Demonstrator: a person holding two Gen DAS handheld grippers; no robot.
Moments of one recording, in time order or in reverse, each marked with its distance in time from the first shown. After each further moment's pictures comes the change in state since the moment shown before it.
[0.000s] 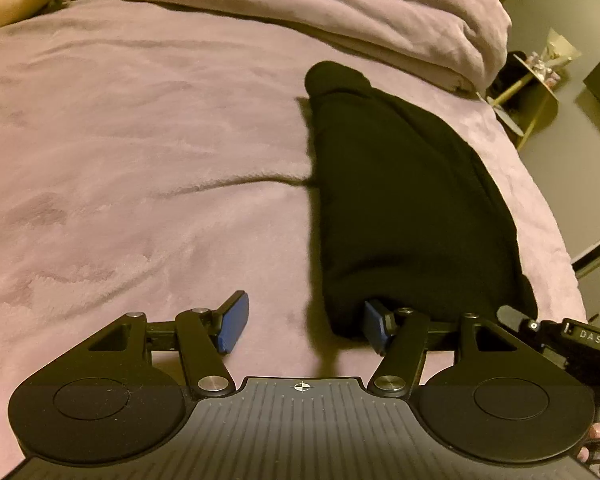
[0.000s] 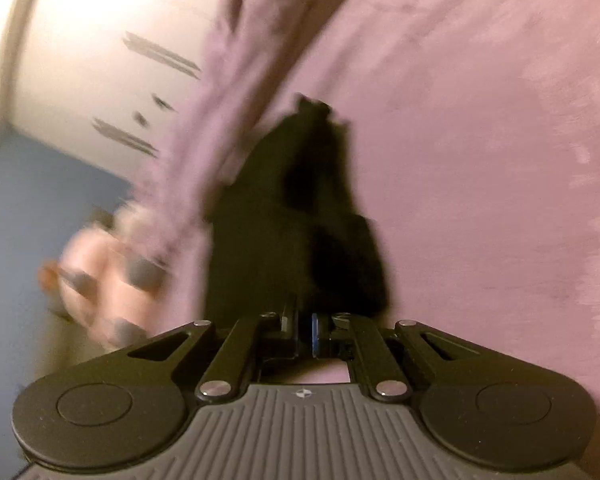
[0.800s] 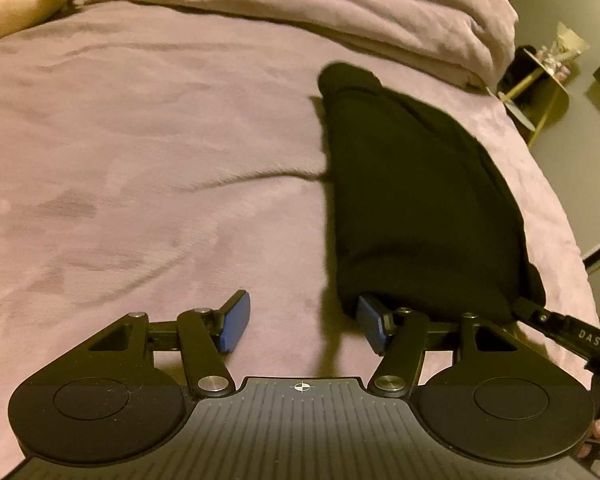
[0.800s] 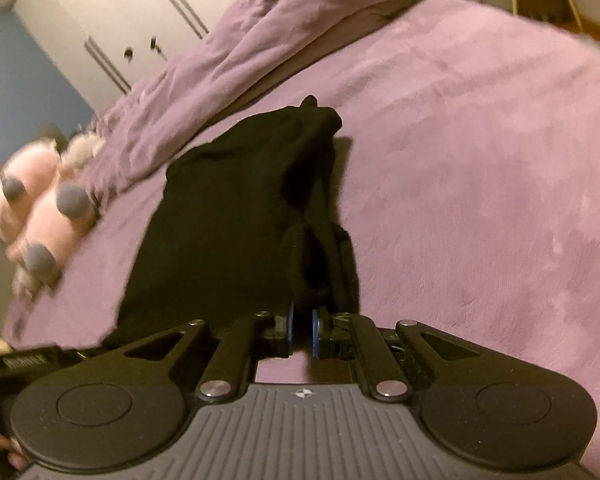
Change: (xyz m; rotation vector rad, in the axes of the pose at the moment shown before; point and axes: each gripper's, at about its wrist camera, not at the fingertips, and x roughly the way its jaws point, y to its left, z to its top) left arm -0.020 0.004 -0.003 0.002 -0.007 0.050; right arm -0.008 0.044 -0.008 -0.346 -0.031 -0.233
